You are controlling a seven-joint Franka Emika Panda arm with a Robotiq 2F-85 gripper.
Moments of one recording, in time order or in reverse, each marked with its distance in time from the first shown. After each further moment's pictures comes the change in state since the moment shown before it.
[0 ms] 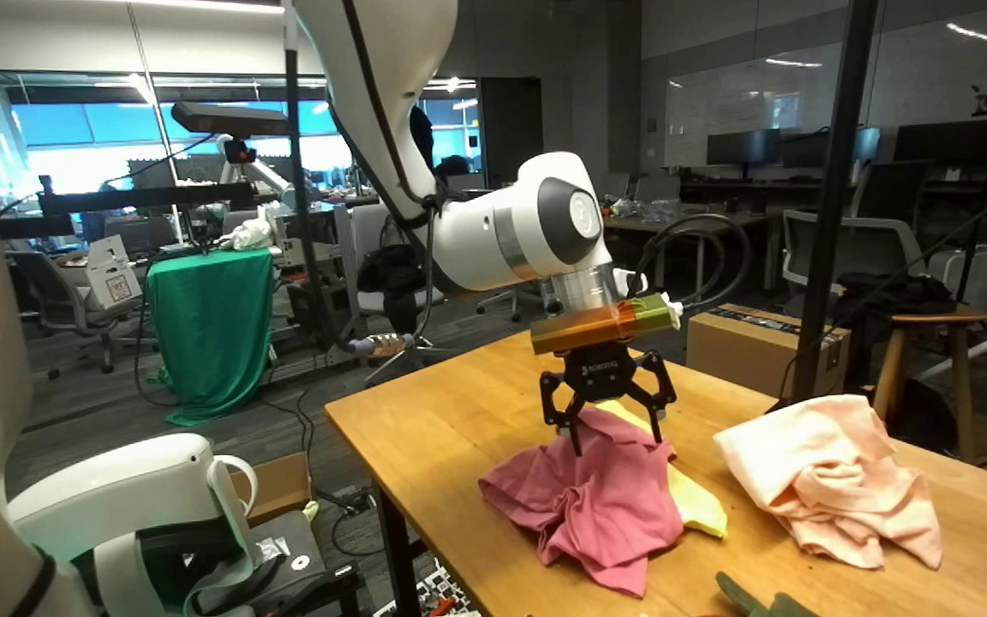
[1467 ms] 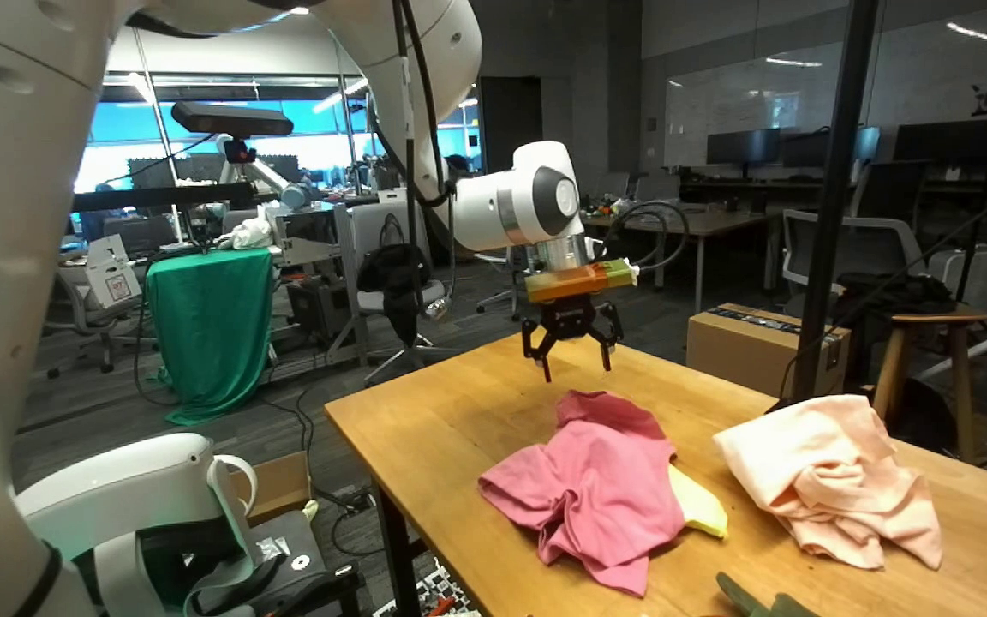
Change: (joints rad) arm 0.071 0.223 0.140 0.370 0.158 -0.113 -0.109
